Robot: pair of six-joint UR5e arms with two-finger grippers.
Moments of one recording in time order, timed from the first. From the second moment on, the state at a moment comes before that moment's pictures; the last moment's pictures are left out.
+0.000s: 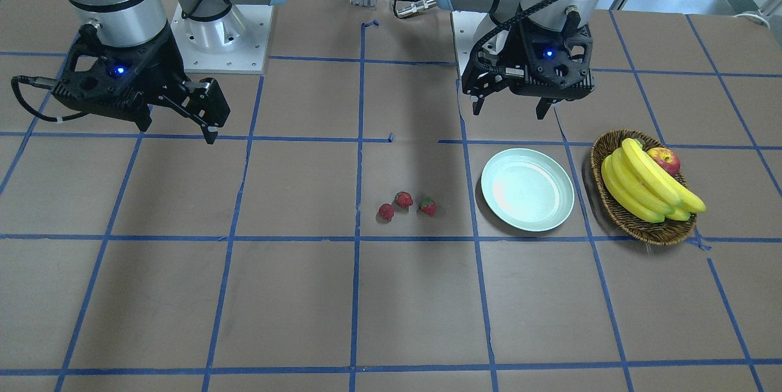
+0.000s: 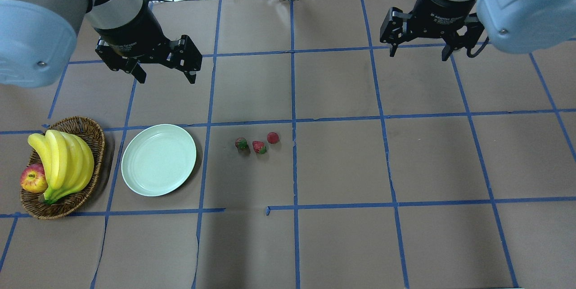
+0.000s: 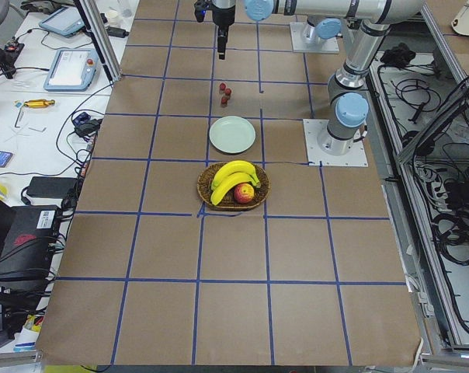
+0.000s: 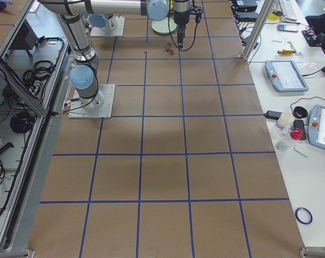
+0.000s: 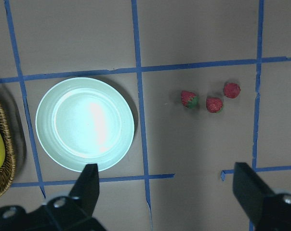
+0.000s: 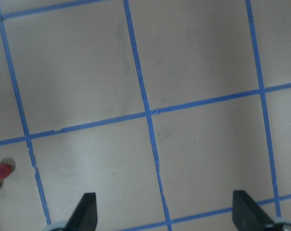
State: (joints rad) left arm -1.63 -1.56 -1.59 -1.53 1.57 -0.01; right arm 1.60 -1.54 1.57 -1.64 -1.61 0.21
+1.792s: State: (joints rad) left arm -1.64 -1.78 -1.87 -1.01 1.56 -0.07; right arm 1.60 -1.53 1.50 -1.63 -1.52 0.18
